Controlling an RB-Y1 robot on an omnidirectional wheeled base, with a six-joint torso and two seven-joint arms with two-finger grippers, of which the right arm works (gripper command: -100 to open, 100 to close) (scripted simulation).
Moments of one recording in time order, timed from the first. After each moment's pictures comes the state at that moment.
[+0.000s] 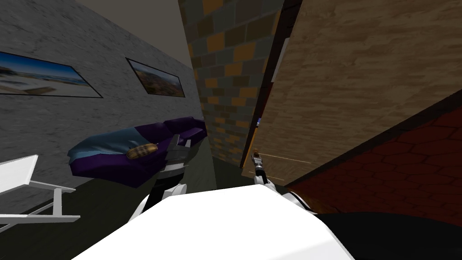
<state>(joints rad) -0.15 -0.28 0.08 -0.51 -0.50 -0.88 -1.54</state>
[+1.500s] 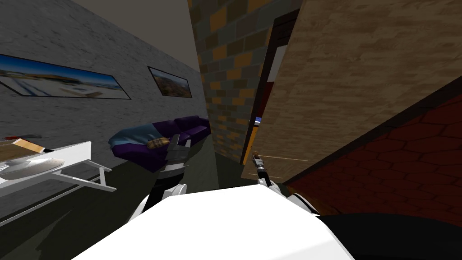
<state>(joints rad) -0.11 -0.35 0.17 -0.53 -0.45 -0.90 -1.65</state>
